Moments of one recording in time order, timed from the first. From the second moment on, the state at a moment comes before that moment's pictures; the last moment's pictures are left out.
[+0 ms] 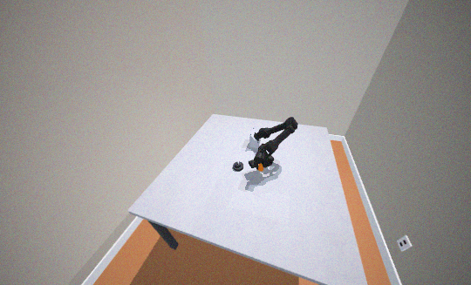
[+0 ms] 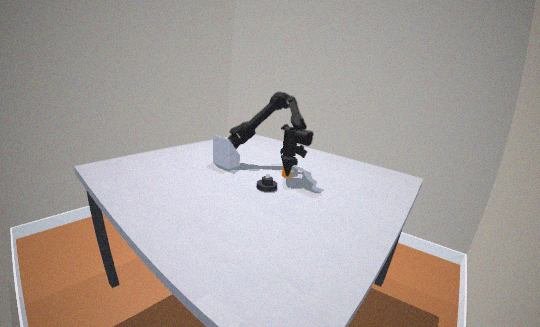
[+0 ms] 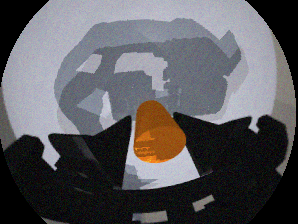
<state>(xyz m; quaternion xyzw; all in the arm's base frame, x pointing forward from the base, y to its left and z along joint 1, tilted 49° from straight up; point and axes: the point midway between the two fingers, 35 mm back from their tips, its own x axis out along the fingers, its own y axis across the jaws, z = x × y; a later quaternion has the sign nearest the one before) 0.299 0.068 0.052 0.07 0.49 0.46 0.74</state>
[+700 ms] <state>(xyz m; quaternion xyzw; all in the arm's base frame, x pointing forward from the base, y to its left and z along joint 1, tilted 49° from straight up) 0.304 0.037 0.071 0.09 0.50 0.43 0.75</state>
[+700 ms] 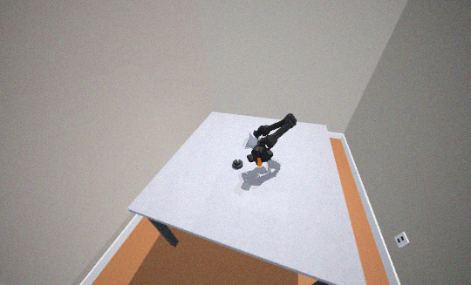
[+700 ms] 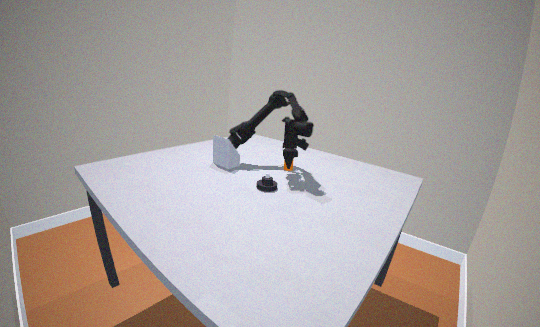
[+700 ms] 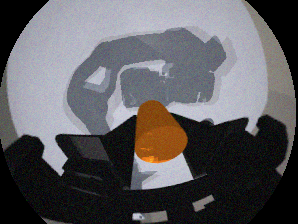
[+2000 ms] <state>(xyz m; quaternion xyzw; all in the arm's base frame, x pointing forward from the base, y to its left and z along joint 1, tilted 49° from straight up) 0.276 -0.046 0.159 0.01 0.50 0.37 0.78</state>
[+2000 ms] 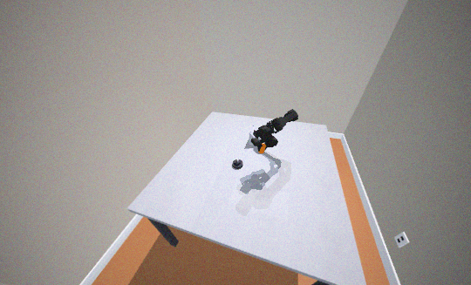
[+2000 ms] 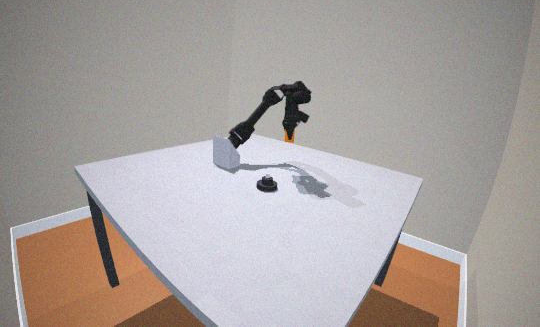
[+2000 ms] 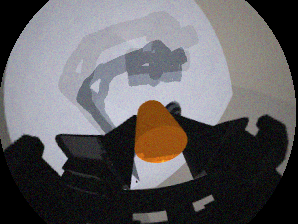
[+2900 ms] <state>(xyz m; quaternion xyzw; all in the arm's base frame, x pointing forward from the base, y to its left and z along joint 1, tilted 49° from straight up) 0.250 -0.075 0.208 -0.14 0.49 0.12 0.85</state>
